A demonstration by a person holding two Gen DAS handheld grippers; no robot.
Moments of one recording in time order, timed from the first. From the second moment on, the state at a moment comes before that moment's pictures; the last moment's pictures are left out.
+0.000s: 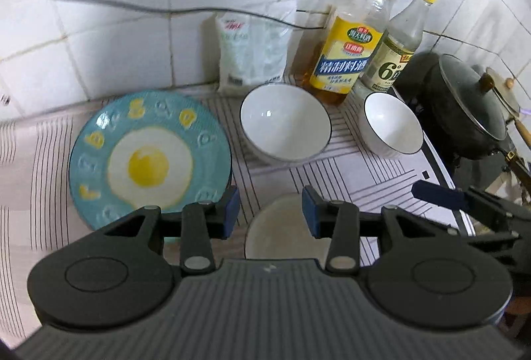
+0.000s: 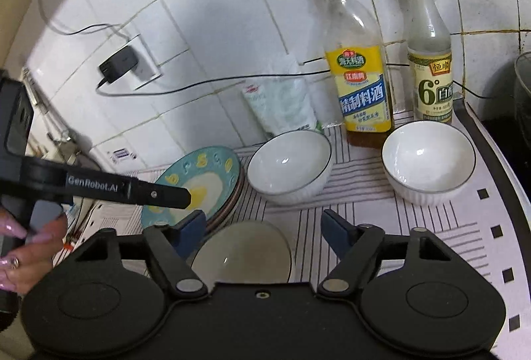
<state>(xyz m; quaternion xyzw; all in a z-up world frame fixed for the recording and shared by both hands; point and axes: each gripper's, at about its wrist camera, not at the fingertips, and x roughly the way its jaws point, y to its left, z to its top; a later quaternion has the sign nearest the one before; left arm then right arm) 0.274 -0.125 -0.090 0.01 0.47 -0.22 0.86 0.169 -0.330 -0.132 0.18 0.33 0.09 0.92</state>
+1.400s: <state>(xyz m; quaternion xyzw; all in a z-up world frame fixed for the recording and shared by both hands) 0.375 -0.186 -0.140 0.10 0.49 -0.28 0.82 0.268 -0.343 -0.189 0.30 0.39 -0.08 0.87</state>
